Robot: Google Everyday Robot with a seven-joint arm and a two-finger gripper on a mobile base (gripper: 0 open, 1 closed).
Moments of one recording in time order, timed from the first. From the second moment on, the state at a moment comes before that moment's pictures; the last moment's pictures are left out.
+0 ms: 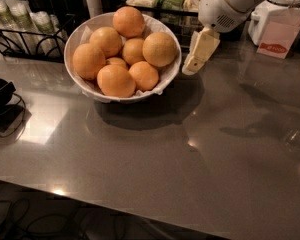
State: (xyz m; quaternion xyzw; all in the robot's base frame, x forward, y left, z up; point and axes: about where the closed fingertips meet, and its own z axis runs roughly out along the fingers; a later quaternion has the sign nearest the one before) arm 0.609 -0.107 0.978 -0.64 0.69 -0.02 0.33
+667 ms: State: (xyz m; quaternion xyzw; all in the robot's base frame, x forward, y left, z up) arm 0.651 -0.082 0.966 -0.62 0.69 0.02 0.36
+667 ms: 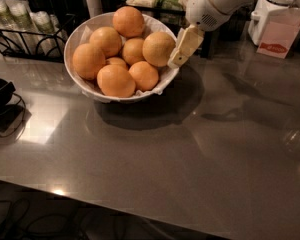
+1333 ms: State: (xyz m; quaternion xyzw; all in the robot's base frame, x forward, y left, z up) arm 0.656 -0.052 0.966 -0.64 0.67 0.09 0.36
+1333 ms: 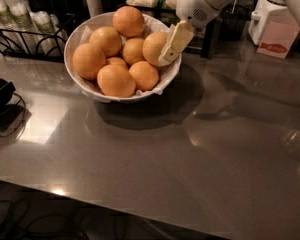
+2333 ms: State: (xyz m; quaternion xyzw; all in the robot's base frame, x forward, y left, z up) arm 0.663 -0.061 0.929 -0.64 0.69 0.06 0.31
